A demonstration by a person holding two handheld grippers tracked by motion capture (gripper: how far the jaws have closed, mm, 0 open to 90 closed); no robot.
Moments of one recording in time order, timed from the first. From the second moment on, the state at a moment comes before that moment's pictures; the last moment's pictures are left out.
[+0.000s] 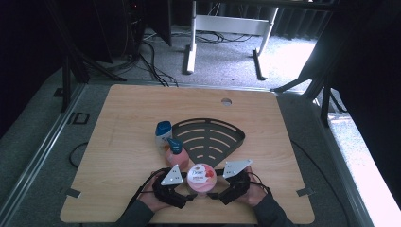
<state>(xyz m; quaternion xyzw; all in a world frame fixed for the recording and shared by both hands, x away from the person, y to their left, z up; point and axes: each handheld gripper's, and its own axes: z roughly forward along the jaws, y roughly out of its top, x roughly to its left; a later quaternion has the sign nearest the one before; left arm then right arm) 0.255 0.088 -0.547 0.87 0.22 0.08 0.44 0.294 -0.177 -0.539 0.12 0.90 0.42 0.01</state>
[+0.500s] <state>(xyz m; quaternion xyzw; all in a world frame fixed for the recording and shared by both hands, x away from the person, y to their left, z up) 0.251 0.087 -0.542 0.86 0.22 0.10 0.44 0.292 -0.175 -0.537 0.13 0.90 0.43 0.02</state>
